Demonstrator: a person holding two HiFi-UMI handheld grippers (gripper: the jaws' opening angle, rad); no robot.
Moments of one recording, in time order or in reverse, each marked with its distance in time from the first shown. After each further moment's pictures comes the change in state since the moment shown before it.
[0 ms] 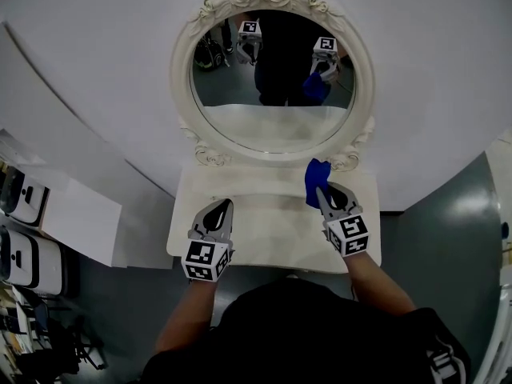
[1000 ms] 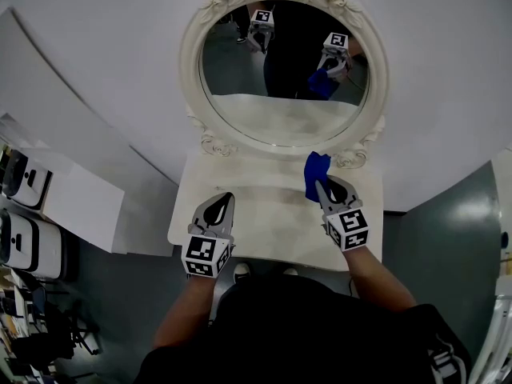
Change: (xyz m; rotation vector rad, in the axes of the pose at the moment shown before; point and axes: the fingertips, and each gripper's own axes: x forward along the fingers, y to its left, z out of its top) left arm -0.007 0.004 0.001 0.009 0.000 0.037; right arm 0.019 0.010 0.003 -0.011 0.008 0.056
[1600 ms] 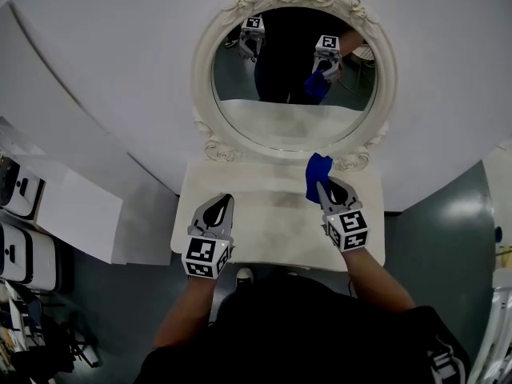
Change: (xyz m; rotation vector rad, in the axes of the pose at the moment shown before) left arm -0.013 0.043 -0.007 -0.017 -0.033 -0.034; right arm 0.017 0.025 0.011 -0.003 0.016 -0.083
